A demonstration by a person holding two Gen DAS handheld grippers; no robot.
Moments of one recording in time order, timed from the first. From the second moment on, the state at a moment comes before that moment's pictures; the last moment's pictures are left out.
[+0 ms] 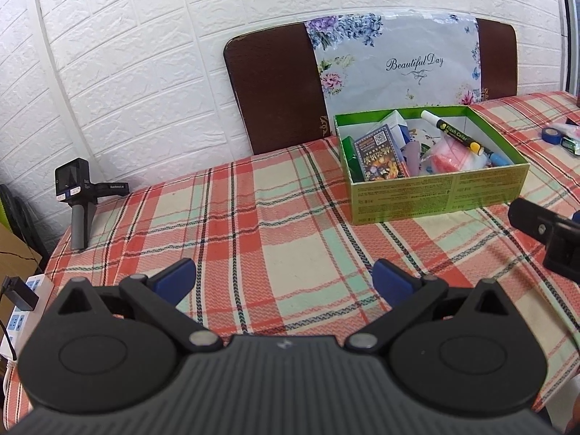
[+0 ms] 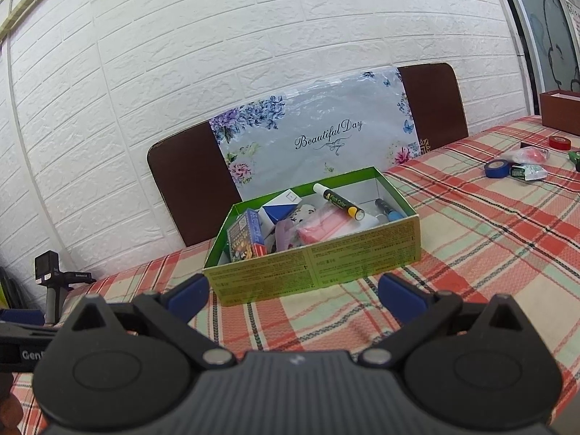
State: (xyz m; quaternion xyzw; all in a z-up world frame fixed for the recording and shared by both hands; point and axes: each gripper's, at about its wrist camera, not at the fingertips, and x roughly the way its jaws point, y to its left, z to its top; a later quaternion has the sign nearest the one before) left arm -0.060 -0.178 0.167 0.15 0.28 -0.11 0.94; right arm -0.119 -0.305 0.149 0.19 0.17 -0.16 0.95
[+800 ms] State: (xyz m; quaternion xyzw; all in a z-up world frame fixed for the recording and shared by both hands) left arm -0.061 -0.181 0.160 0.14 0.33 -0.15 0.92; right arm -0.119 -0.304 0.145 0.20 0.18 -0.16 0.95
